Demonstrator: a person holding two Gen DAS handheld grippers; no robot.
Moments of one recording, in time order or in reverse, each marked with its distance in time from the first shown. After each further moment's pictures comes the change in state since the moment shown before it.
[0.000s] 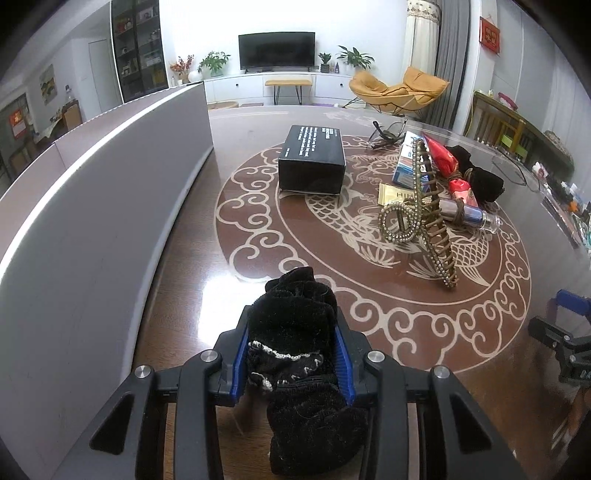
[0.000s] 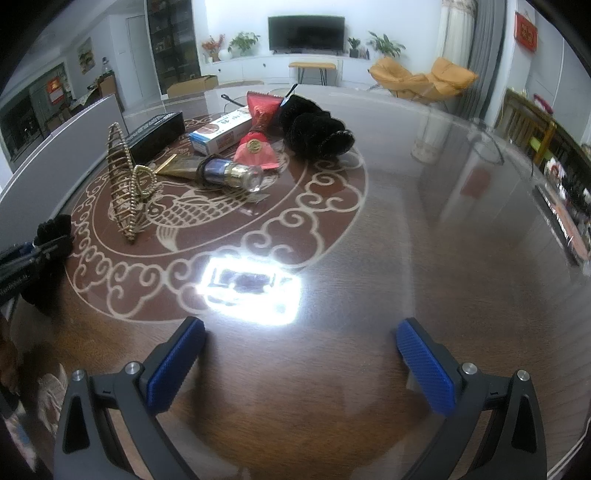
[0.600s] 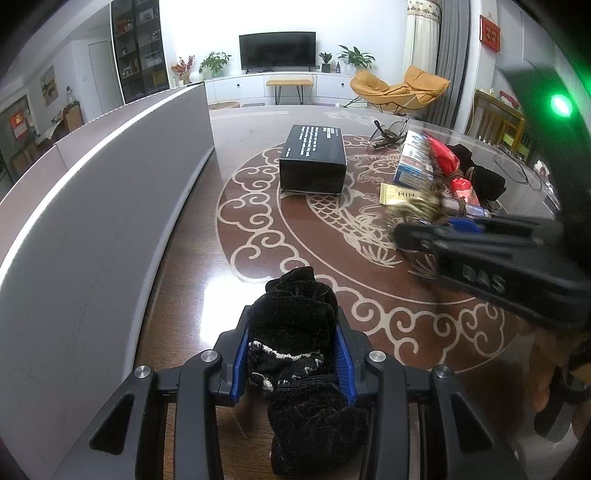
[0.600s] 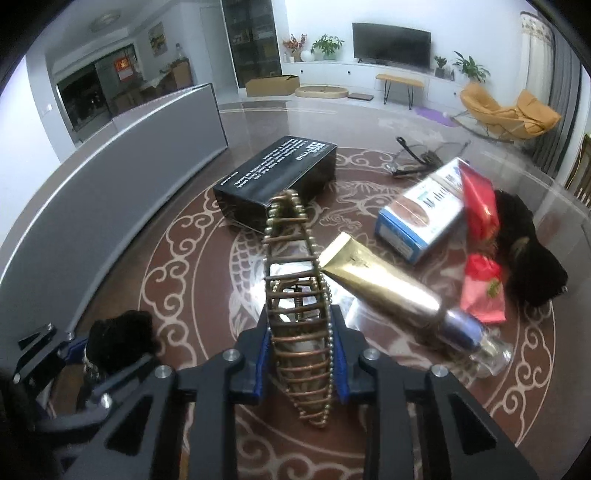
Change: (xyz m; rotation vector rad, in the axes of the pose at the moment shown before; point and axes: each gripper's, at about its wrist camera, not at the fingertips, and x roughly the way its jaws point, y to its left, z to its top) left arm -0.001 0.000 -0.001 0.004 0.001 0.009; right arm 0.055 0.125 0.089 -0.184 -0.031 0.219
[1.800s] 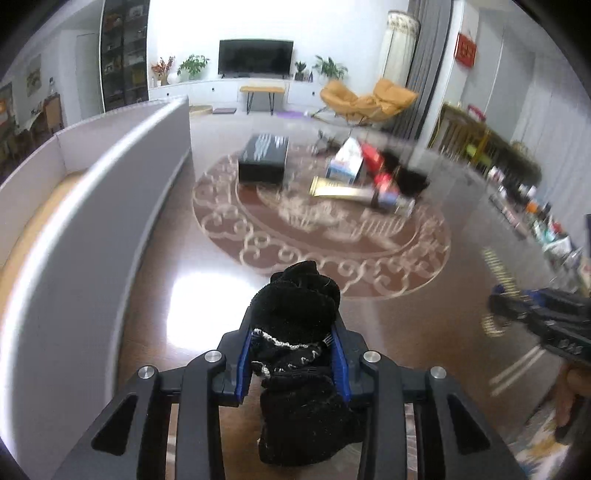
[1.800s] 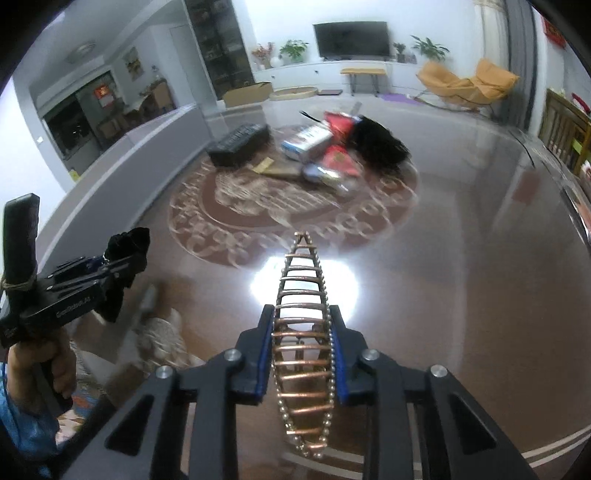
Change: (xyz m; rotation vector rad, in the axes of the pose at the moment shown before) left arm -0.093 -0.009 -0.037 -0.020 -0.039 -0.168; right arm -0.162 -0.051 -0.127 0.129 -0.005 0.016
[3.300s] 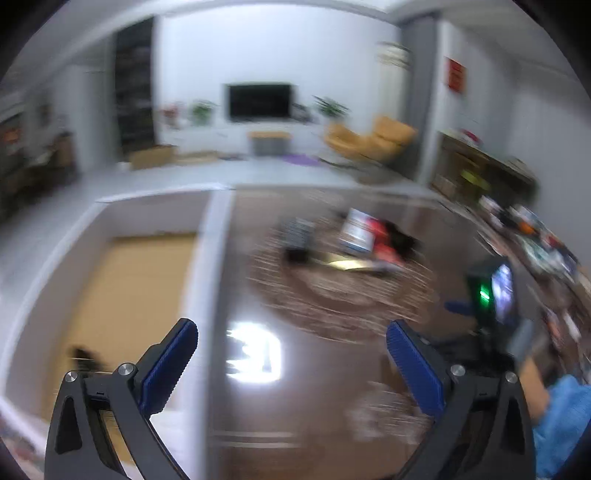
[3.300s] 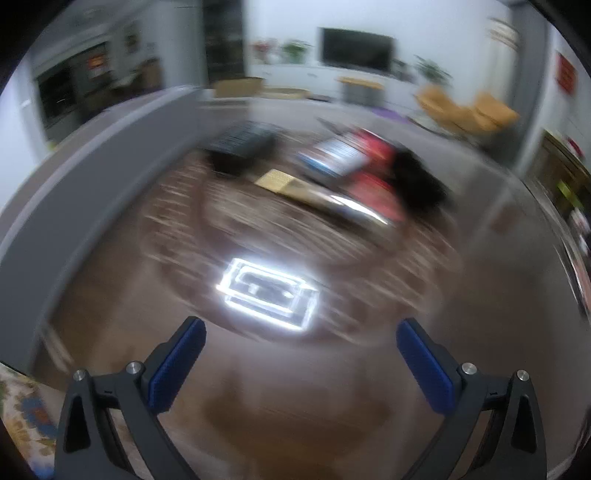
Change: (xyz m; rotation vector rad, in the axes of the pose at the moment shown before) left arm -0.115 0.002 0.044 0.079 -0.115 0.008; right arm 0.067 0.033 0.031 -0.080 0.005 -0.201
